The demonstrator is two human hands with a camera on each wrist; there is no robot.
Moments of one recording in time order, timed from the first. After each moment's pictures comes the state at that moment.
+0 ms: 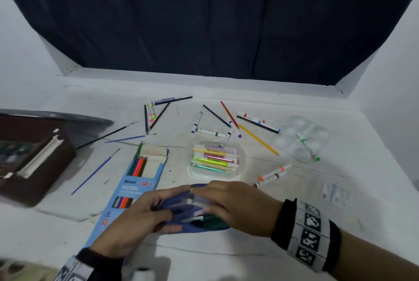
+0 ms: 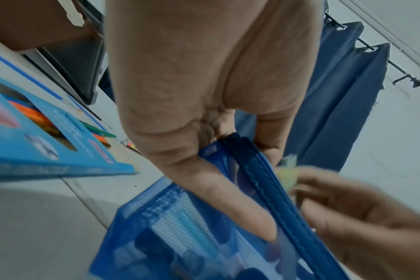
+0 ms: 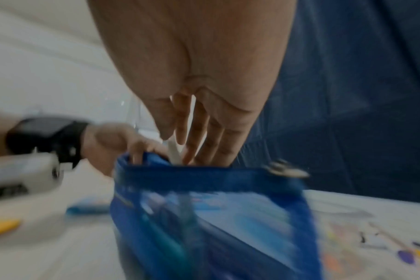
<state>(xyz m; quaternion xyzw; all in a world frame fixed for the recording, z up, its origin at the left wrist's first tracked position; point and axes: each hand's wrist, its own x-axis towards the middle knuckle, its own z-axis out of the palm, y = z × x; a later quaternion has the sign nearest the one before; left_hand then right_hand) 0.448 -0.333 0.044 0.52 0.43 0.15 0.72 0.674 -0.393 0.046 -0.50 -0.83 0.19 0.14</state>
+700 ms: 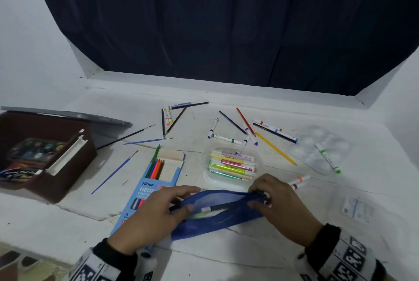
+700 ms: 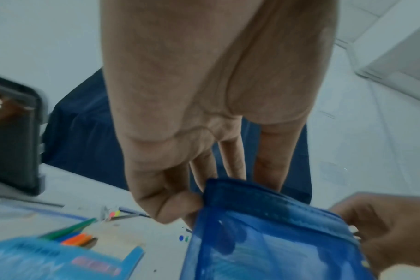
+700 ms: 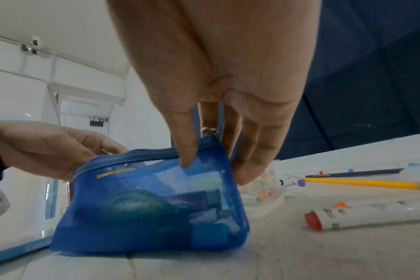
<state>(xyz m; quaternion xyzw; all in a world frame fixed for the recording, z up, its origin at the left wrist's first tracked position) 0.430 -0.317 0.046 0.80 0.43 0.14 0.40 0.713 -0.400 0.013 -0.65 -0.69 0.16 0.28</state>
